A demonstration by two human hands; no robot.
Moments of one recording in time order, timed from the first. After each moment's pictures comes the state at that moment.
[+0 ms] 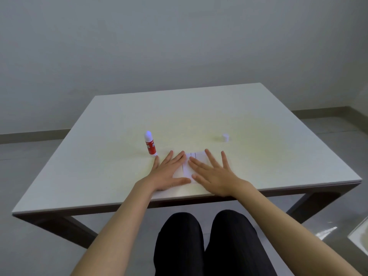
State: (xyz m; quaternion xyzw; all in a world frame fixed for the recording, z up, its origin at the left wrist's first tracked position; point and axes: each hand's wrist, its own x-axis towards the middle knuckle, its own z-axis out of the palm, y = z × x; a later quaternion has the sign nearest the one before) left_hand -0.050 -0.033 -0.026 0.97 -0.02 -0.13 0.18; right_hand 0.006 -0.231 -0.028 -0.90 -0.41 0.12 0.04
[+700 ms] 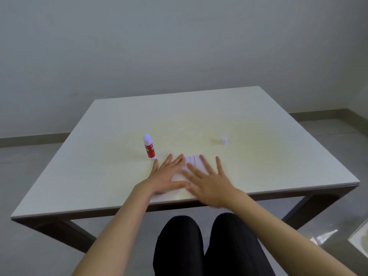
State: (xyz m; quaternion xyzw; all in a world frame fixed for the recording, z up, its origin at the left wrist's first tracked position) left_hand -0.049 -0.032 -0.027 0.97 -0.03 -0.14 0.19; right_hand -0.010 -0.223 -0.038 -0.90 -0.43 0.05 0.02
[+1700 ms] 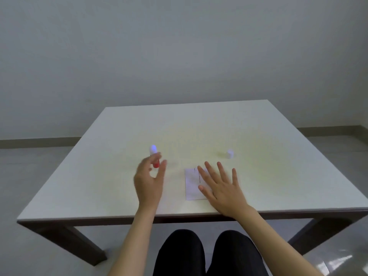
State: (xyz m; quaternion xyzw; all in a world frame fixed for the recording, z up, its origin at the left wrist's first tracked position) left_hand -0.069 -0.040 -0.014 0.77 0.20 0.42 0.44; right_hand 0.013 -0.235 -0.051 -0.93 -0.35 0.00 0.10
